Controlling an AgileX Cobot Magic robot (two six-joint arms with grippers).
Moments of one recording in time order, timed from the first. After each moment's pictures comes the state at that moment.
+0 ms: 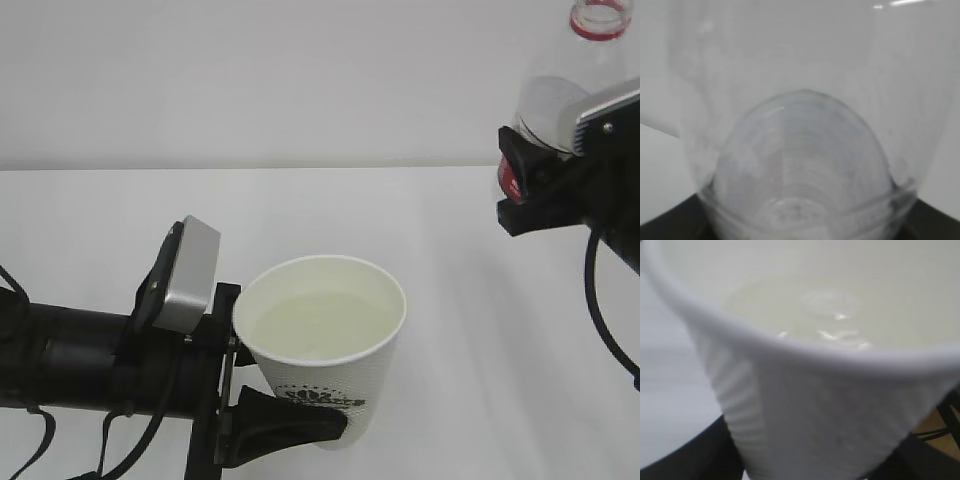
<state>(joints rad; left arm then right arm) -0.53 1.80 -0.57 1.14 -1.11 -0.47 0.39 1.47 -0.43 0.24 -0.94 -0.45</state>
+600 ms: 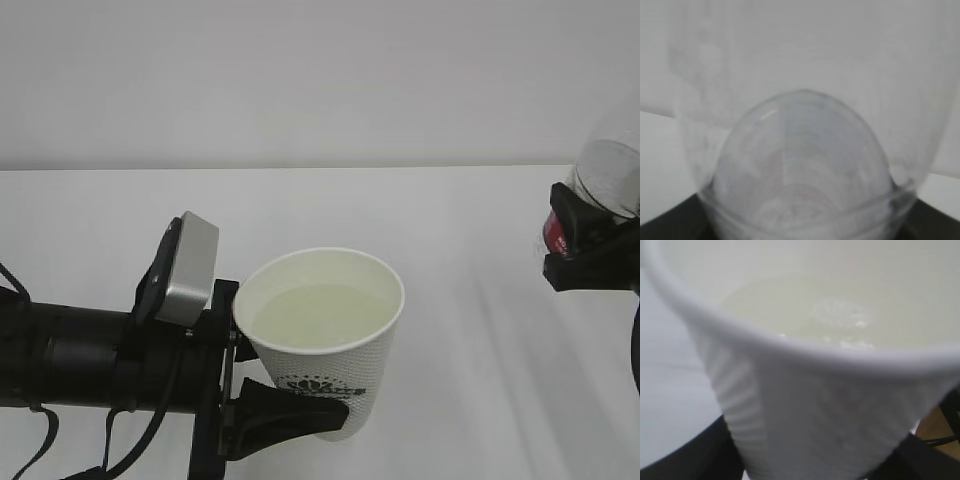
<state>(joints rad) -0.53 1.80 -0.57 1.11 -1.11 -0.47 0.39 1.47 -0.25 0.34 -1.07 -0.35</state>
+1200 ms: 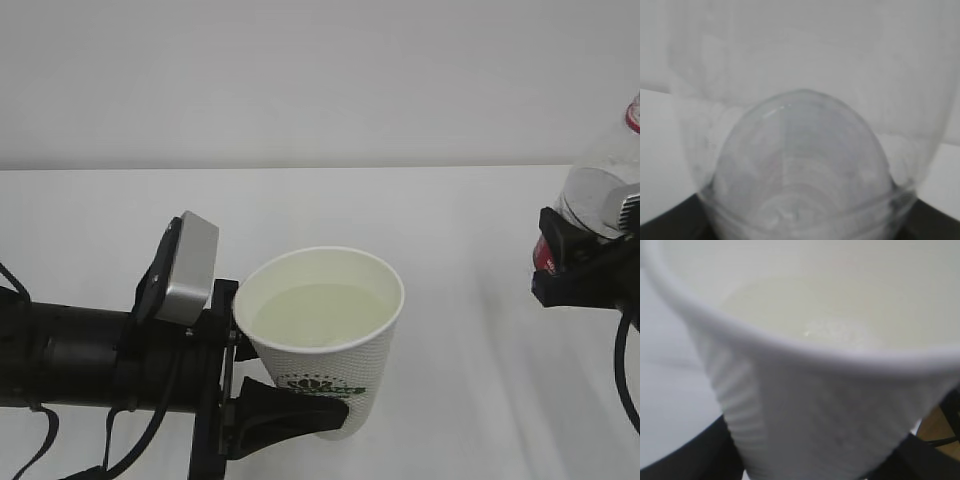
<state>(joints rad) -0.53 1.80 -0.57 1.11 -1.11 -0.47 0.39 1.57 -0.25 0.35 -1.08 -0.28</state>
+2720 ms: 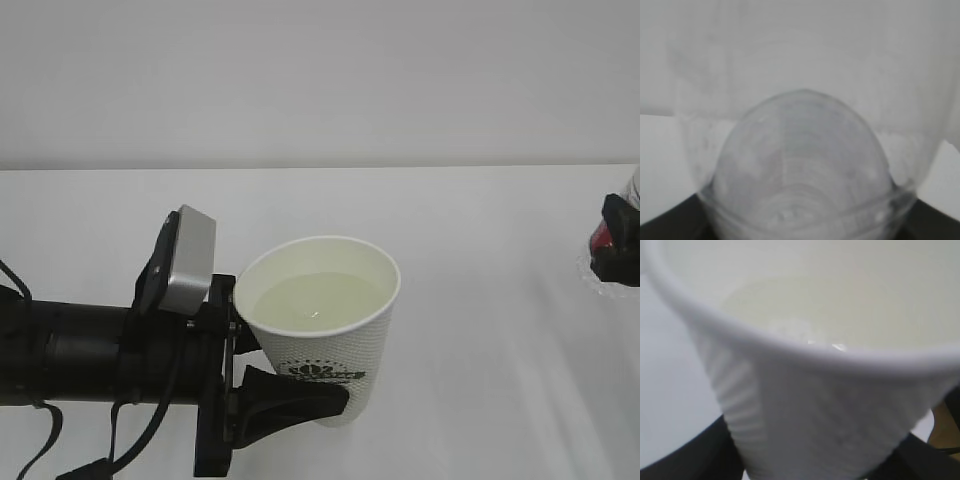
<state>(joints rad) -0.53 1.80 -0.57 1.06 -1.10 -0.47 0.11 1.59 -0.26 0.15 -1.11 -0.16</state>
